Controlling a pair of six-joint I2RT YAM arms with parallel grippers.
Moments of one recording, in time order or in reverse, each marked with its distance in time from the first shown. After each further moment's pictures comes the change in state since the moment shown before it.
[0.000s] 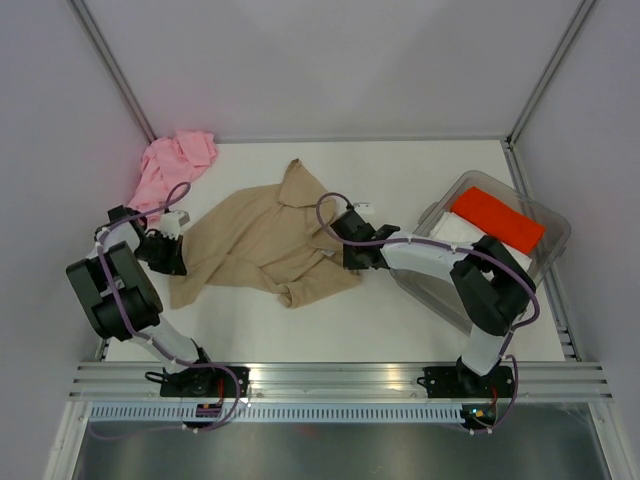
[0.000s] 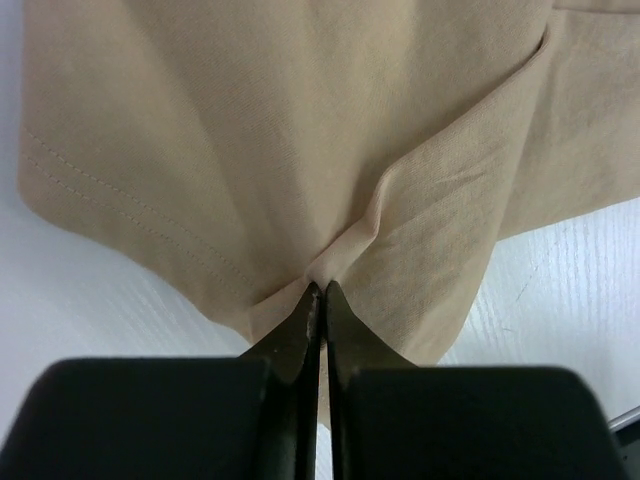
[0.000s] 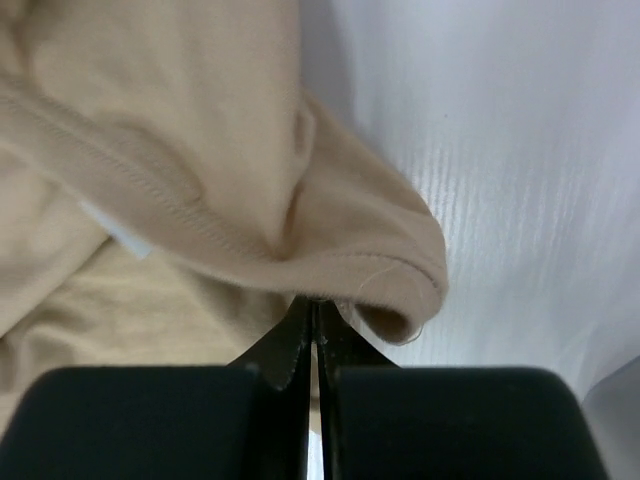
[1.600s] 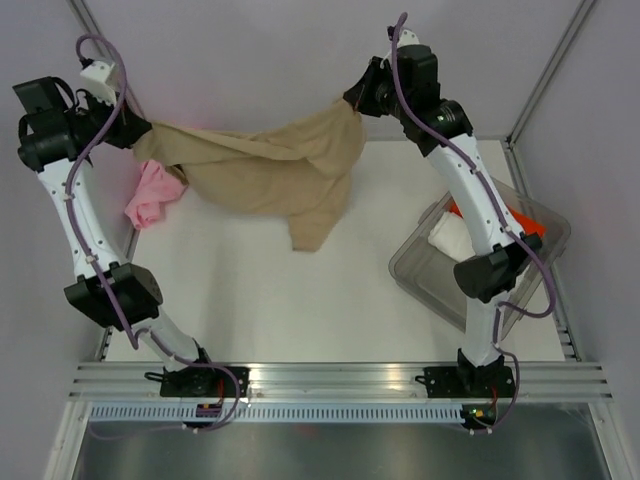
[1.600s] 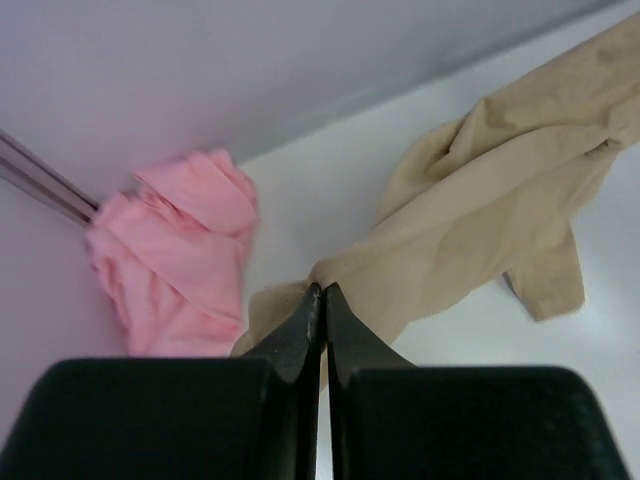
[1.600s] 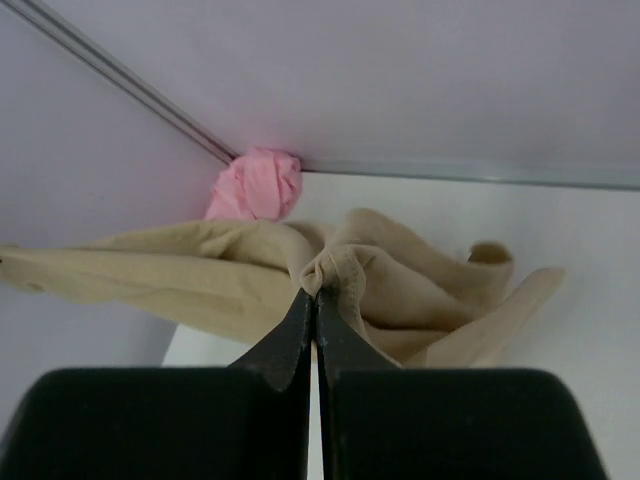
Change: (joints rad) left arm -0.055 0.055 1.074 -0.185 0.377 -0.362; right arm -0.313 0.195 1.268 -0.282 -0.369 -0.161
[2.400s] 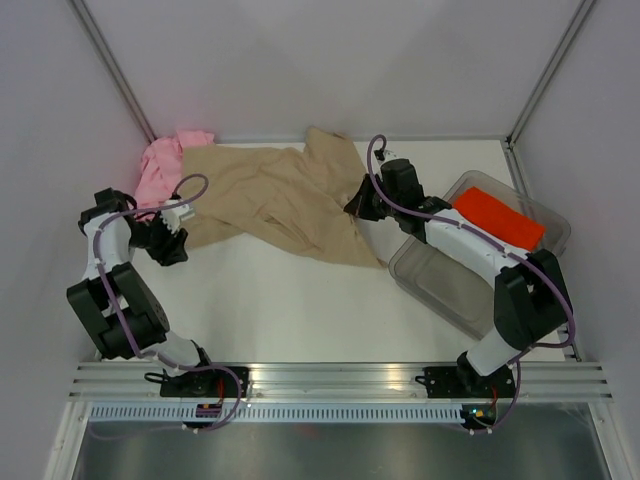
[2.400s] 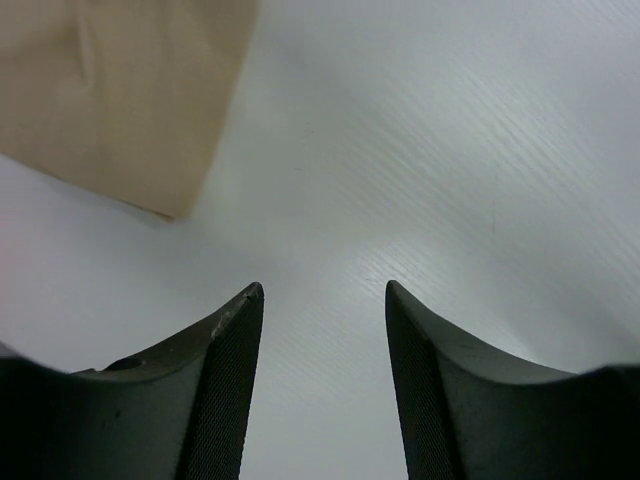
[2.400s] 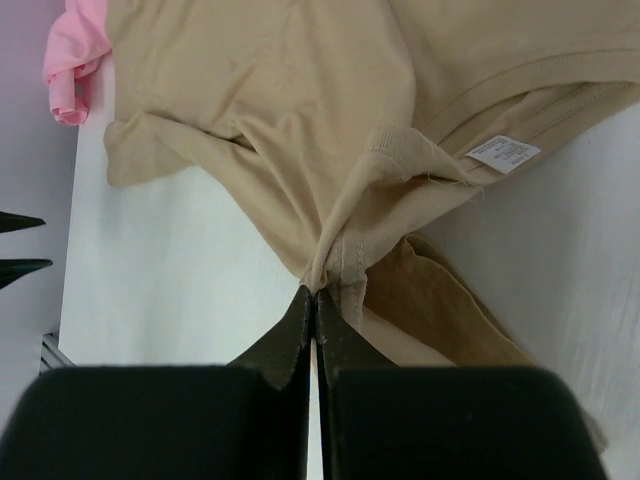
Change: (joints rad) left arm 0.043 -0.192 -0.946 -0.111 -0.219 0.874; right arm 0.055 -0.381 -1.183 0.496 -0.104 0.105
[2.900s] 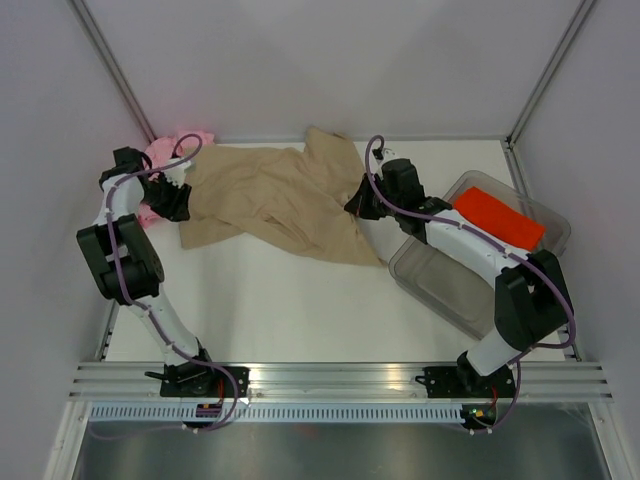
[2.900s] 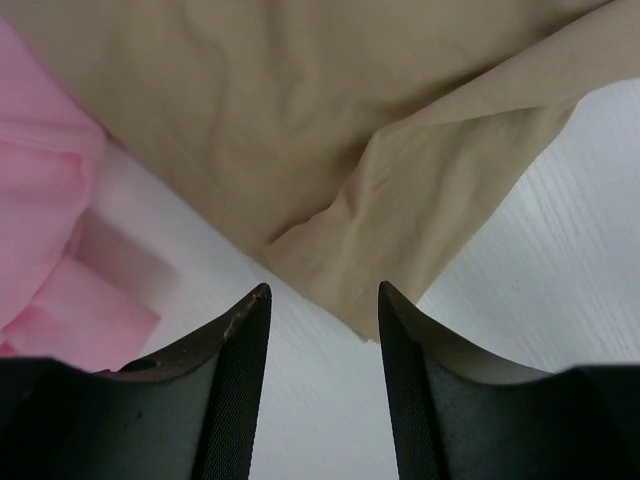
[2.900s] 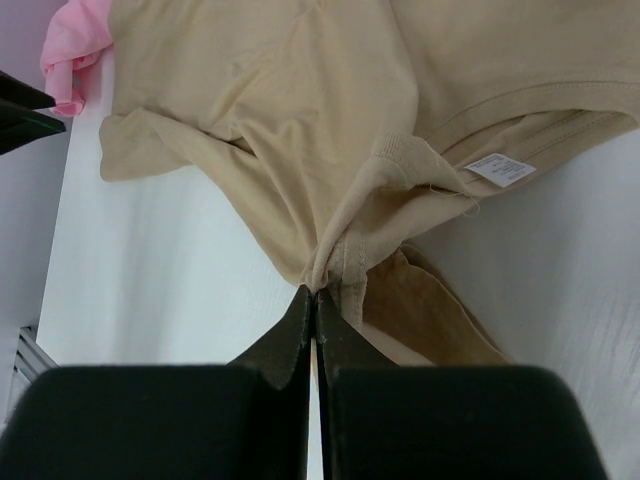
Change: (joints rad) left arm -0.108 0.367 0.417 0.248 -0.132 -0.446; right arm -0.002 -0.005 -0.003 0.034 -0.005 -0.058
